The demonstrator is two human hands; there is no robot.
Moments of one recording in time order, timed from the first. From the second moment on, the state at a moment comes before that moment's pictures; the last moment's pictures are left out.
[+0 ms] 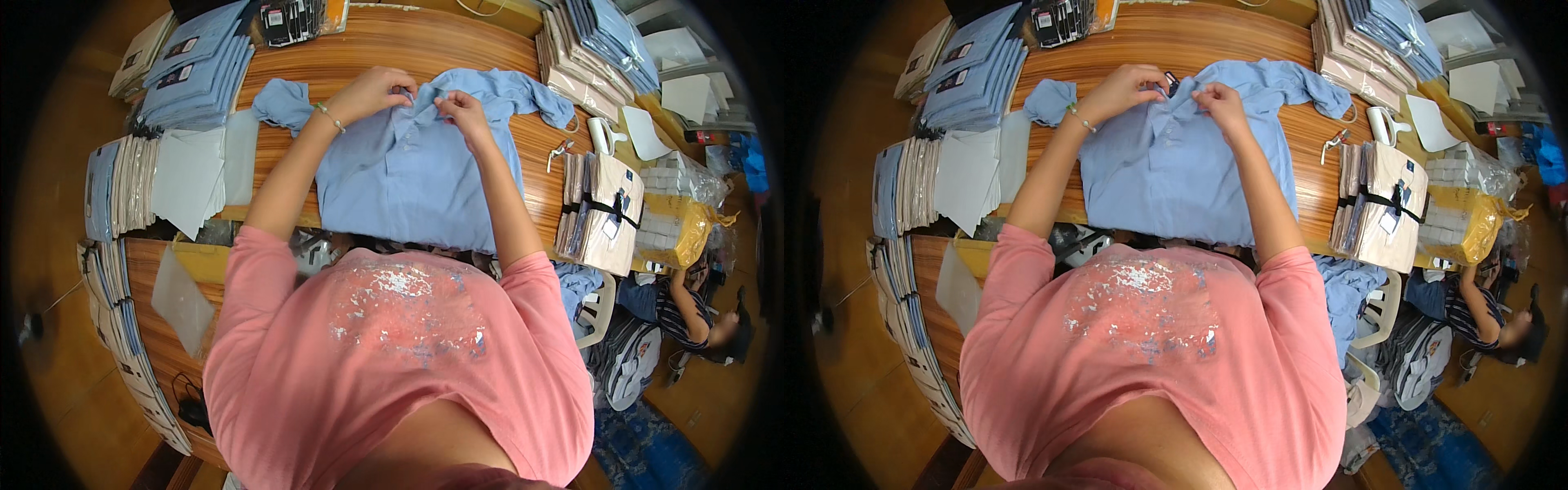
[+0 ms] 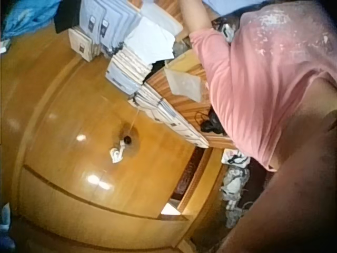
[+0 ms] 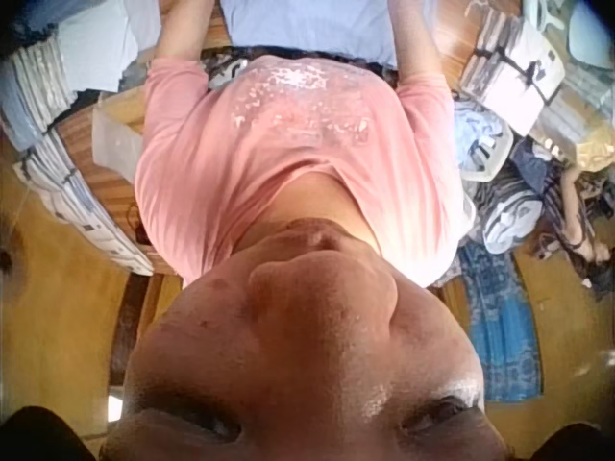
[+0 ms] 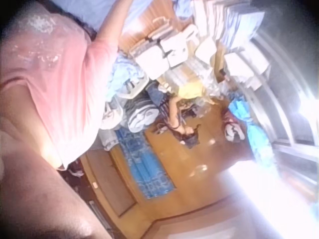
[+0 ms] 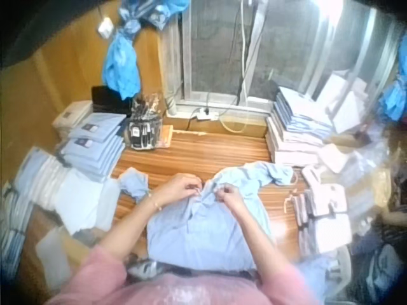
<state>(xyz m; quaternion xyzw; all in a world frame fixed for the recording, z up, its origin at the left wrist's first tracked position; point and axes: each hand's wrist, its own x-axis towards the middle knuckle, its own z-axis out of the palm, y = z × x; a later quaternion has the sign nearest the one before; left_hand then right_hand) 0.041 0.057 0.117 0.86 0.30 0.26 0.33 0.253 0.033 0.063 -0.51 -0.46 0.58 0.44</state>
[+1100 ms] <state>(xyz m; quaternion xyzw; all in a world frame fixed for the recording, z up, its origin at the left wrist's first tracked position) 0.004 -0.008 0.242 0.70 0.35 0.51 0.36 0.244 0.014 0.242 -0.31 -0.73 0.42 0.45</state>
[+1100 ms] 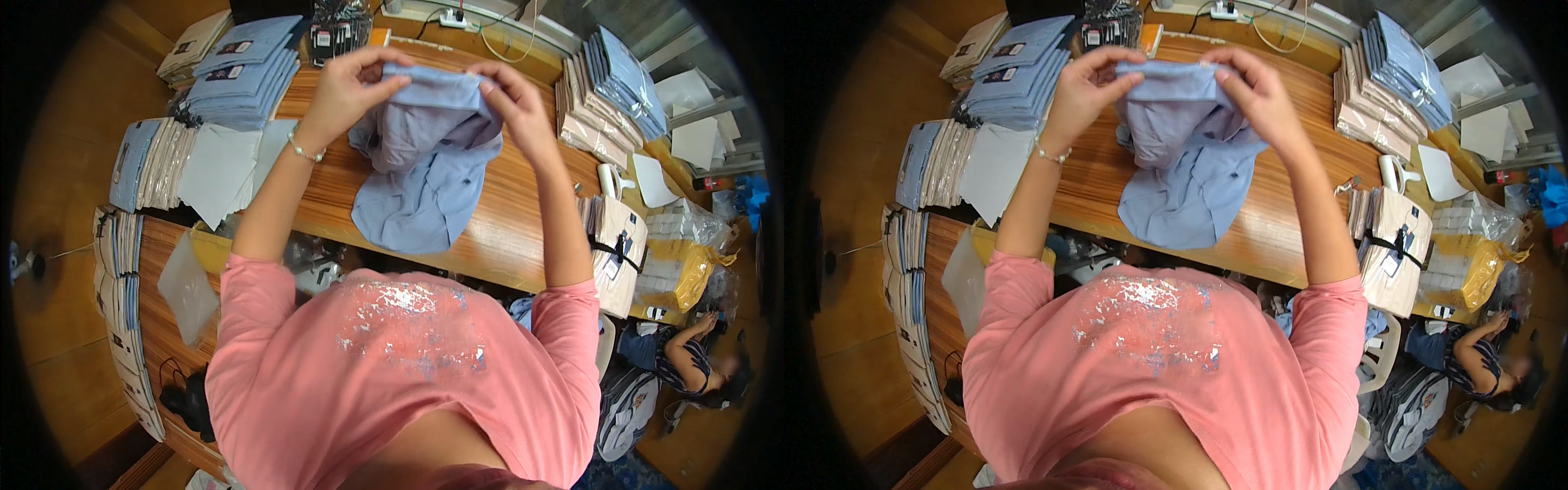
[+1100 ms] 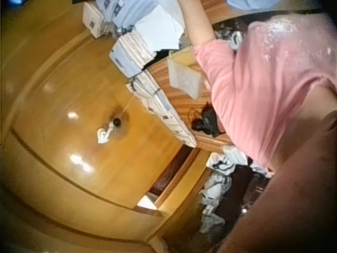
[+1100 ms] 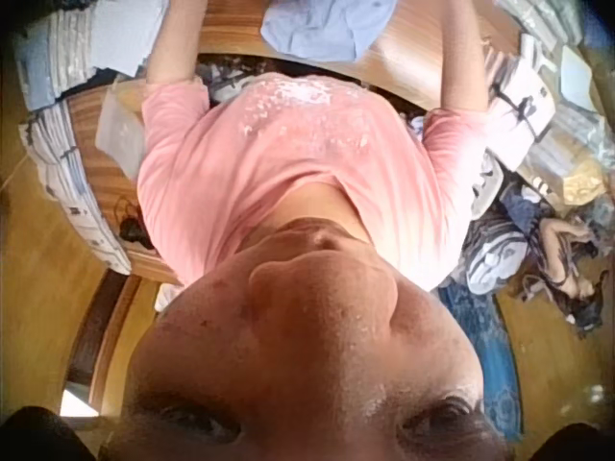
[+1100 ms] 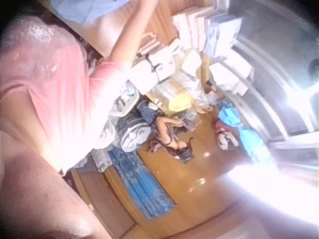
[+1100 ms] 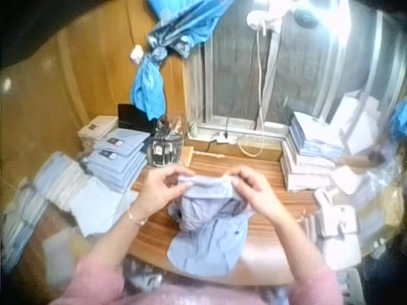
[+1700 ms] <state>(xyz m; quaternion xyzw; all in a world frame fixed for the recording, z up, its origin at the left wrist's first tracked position) 0.022 -0.102 0.119 0.71 0.53 0.35 0.30 0.245 -0.093 0.106 -0.46 -0.77 0.22 0.39</state>
